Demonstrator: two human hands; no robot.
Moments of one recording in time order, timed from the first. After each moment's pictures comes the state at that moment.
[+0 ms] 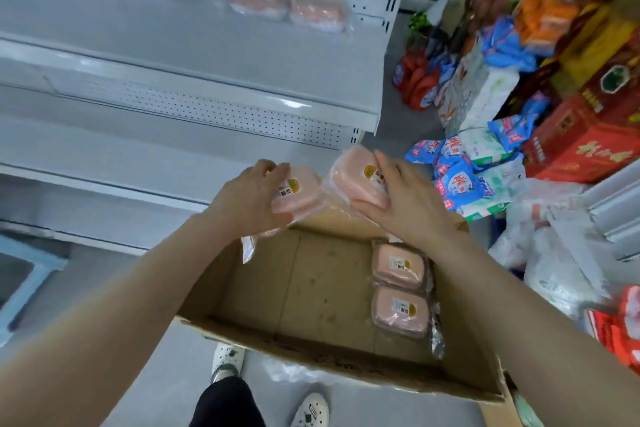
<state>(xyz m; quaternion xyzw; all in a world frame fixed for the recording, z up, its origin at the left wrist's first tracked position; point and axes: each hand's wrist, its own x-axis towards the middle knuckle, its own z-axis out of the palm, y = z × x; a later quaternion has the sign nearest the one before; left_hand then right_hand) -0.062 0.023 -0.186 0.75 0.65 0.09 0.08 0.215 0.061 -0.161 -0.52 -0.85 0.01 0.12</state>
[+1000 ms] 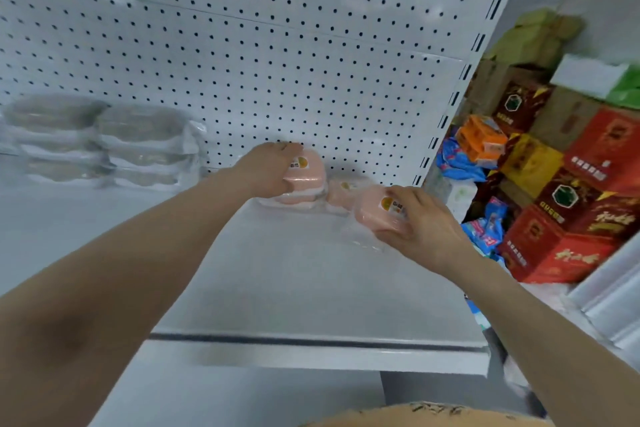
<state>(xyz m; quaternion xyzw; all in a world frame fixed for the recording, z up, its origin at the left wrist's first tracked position) -0.249 0.412 -0.015 0.83 0.54 0.14 0.00 0.057 0.329 -0.046 -0.56 -0.80 -0.08 0.21</state>
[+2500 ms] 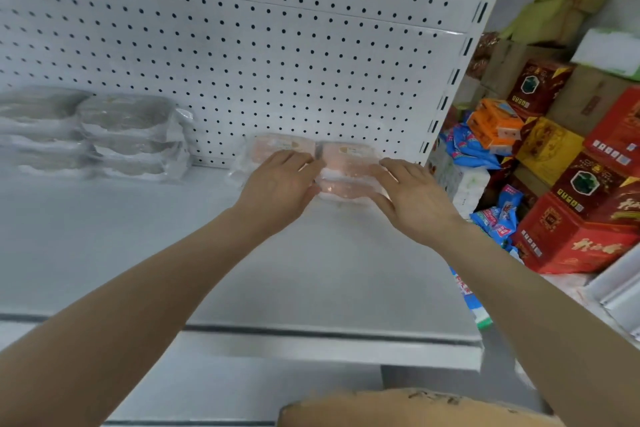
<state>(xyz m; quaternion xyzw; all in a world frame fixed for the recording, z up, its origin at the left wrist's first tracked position) -0.196 0.360 -0.055 0.82 0.45 0.29 -0.20 0.067 0.366 -0.045 -0.49 -0.84 -0.20 0.13</state>
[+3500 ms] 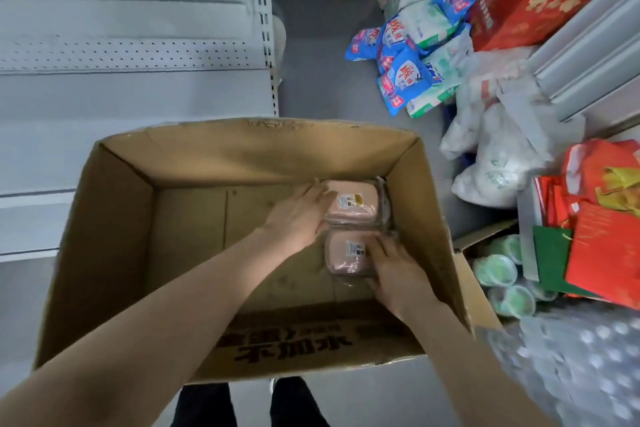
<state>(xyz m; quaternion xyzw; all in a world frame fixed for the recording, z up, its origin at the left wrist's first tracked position) 0.132 0.072 -0.356 0.88 0.45 -0.03 0.18 0.327 -0.040 -0.348 -0.67 -0.69 0.24 -0.10</state>
